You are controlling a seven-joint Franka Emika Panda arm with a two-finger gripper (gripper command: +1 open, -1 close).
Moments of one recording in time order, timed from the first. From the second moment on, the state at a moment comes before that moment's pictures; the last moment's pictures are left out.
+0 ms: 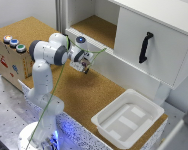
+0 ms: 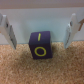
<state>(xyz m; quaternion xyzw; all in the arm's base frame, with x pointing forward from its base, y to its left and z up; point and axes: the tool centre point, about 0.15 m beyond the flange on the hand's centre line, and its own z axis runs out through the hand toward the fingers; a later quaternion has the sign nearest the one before) 0.556 0.192 0.220 -0.98 -0.07 -0.17 0.08</state>
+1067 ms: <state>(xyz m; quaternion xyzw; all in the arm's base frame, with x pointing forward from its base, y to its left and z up) 0.559 0.189 0.232 -0.98 -0.10 -0.18 0.04</state>
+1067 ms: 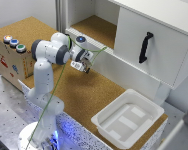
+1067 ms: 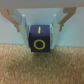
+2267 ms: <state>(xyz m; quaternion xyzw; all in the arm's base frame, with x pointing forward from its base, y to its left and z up) 0.492 0.173 0.496 -0.94 -0.06 -0.33 -0.02</state>
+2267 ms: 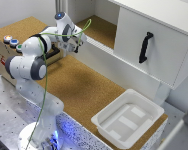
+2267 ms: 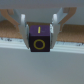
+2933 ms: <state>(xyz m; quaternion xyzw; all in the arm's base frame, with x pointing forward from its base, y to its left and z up) 0.593 0.164 0.486 -0.93 -0.06 -0.36 0.00</state>
